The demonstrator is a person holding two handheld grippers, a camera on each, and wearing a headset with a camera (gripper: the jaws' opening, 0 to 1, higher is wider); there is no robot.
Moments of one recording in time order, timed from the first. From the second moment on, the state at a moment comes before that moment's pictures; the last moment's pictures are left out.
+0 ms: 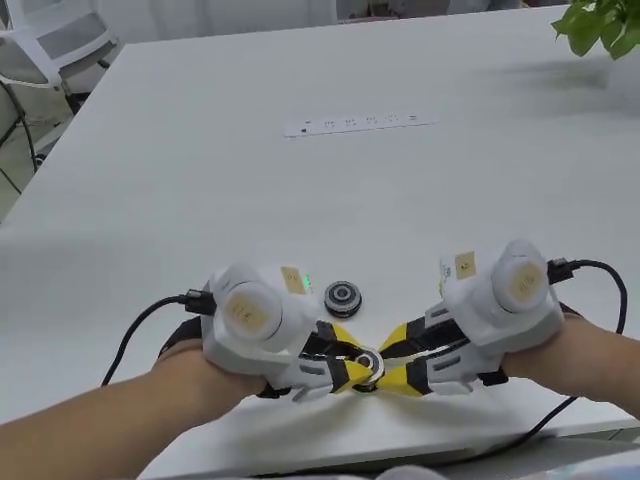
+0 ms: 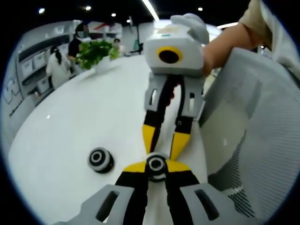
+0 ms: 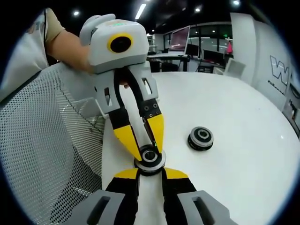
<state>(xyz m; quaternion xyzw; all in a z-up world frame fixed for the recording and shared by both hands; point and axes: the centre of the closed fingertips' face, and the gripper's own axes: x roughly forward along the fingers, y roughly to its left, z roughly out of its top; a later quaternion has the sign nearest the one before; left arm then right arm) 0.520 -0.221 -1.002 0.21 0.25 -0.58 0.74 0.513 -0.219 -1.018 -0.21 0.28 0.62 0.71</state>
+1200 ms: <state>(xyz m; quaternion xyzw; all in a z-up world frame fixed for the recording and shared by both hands) 0.519 -0.220 -1.001 0.22 0.25 -0.57 0.75 0.517 -0.228 -1.018 -0.11 0.34 0.59 0.73</state>
